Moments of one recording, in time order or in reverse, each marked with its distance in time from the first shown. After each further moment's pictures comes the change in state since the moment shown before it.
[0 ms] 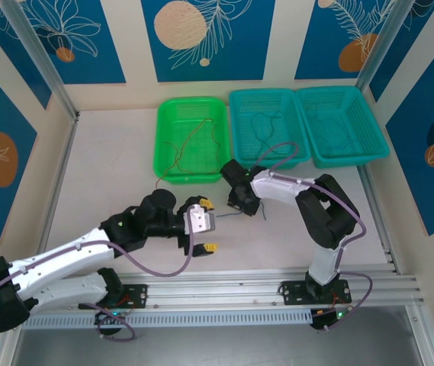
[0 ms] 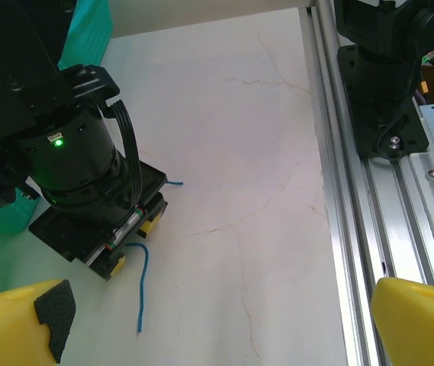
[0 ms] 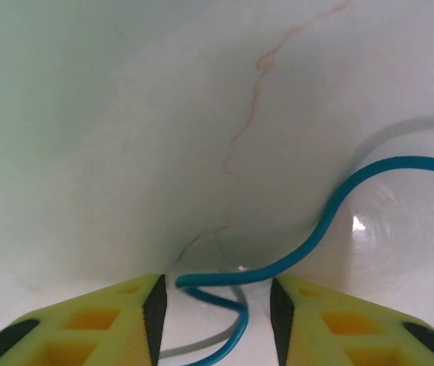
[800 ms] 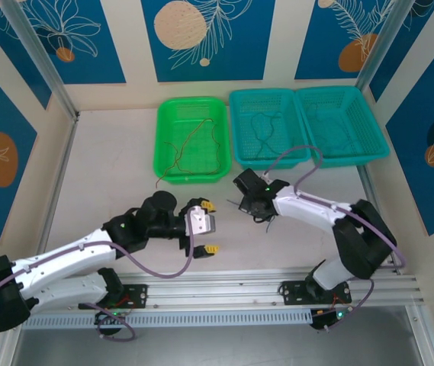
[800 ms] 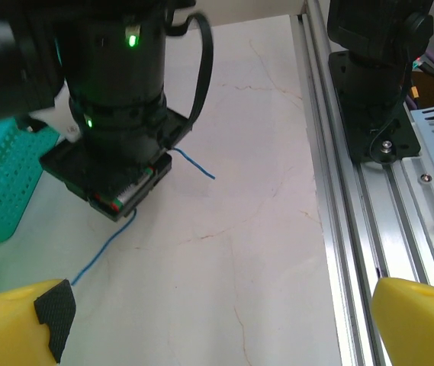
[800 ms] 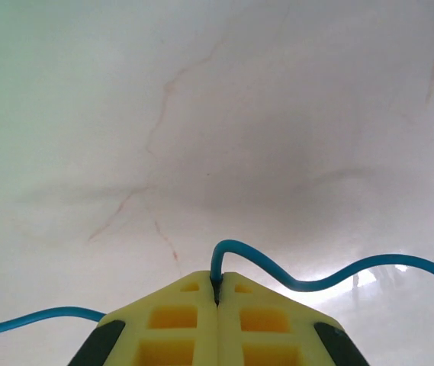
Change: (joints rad) left arm -0.001 0.014 -0.031 0.064 0.034 -0.013; right arm 0.020 -0.358 -0.239 0.058 0.137 -0.035
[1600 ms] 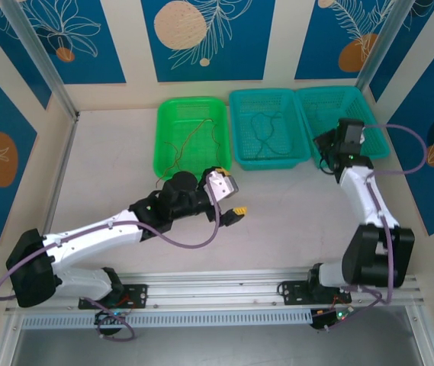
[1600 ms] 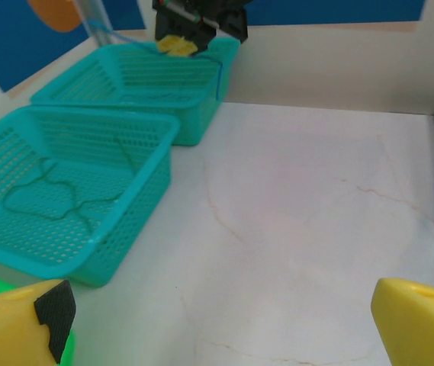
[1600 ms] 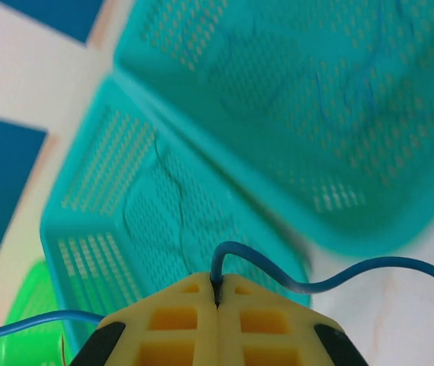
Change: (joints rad) left arm -0.015 0.270 0.212 0.249 -0.272 -0.206; right arm -0.844 -0.052 0.215 0.342 -0.277 -0.201
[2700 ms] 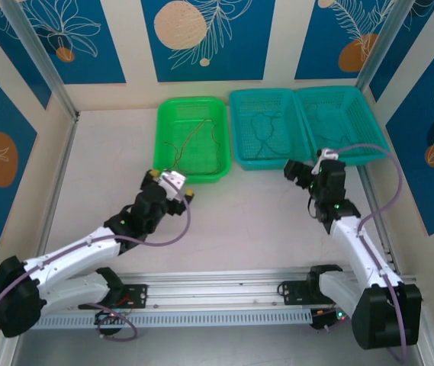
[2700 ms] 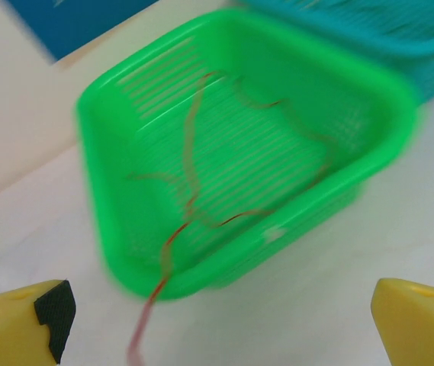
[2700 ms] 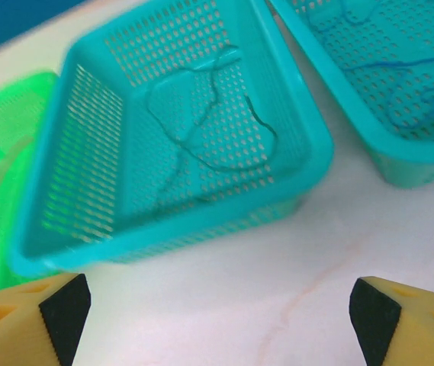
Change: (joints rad) left arm 0.236 -0.257 -0.354 -0.019 -0.589 -0.053; right arm 0.220 -0.461 -0.558 0.220 0.055 -0.542
